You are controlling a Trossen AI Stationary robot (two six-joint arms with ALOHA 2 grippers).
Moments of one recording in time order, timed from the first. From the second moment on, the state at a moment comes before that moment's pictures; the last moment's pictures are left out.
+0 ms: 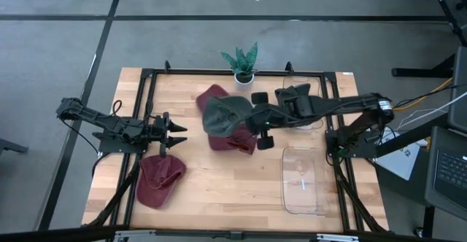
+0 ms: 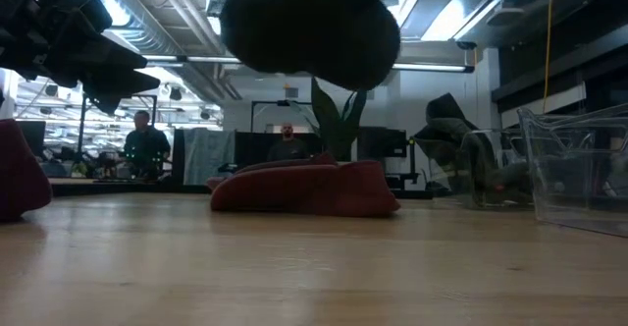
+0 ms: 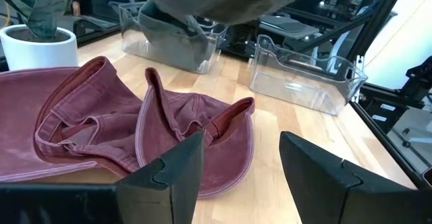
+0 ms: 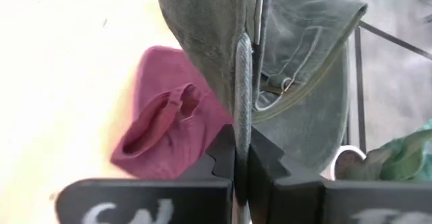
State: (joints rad) left arm -0.30 0.20 0.02 0.03 -0.40 -0.33; right arm 0.11 1.58 1.59 -0.88 0.31 -0.27
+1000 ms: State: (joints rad) left arm -0.30 0.20 0.02 0.03 -0.40 -0.33; right arm 0.23 1.26 0.74 -0.37 0.28 -0.27
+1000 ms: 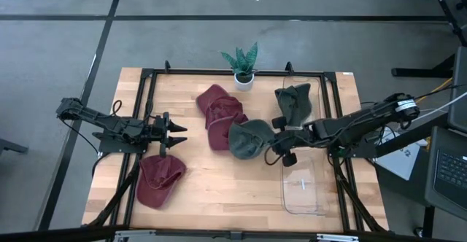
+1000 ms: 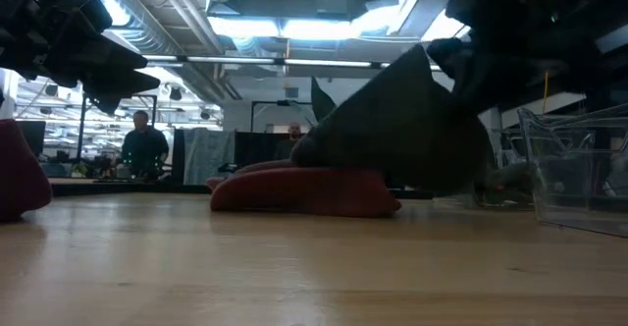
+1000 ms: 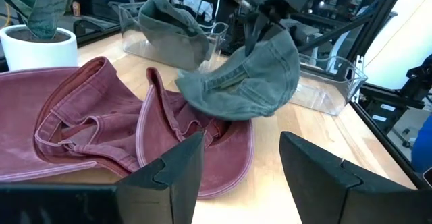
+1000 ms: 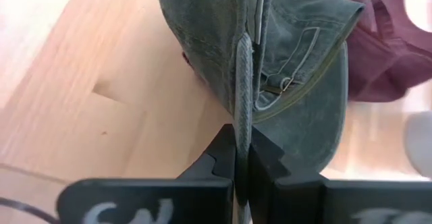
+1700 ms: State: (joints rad) left arm -0.30 0.20 0.02 0.03 -0.40 -0.33; right arm 0.23 1.27 0.60 -0.11 0.21 -0.20
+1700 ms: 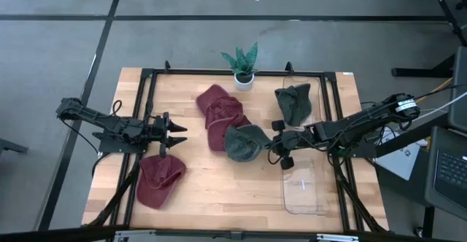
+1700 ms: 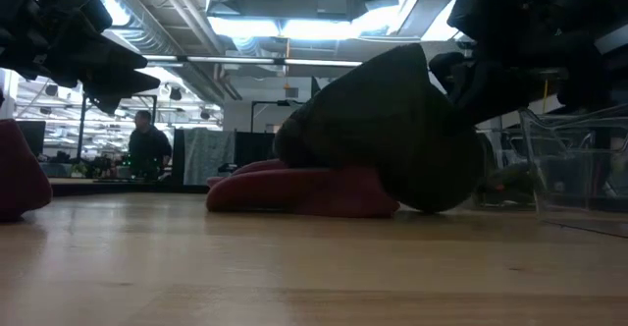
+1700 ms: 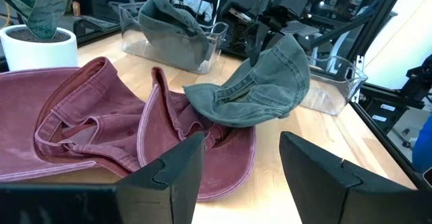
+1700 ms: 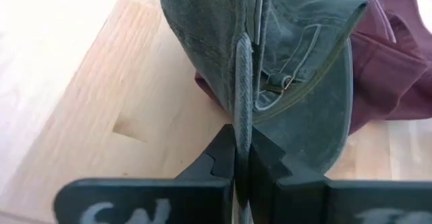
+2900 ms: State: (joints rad) left arm -0.30 0.20 0.02 0.03 -0.40 -0.33; right arm 0.23 1.50 0.85 -0.12 0.41 -0.32
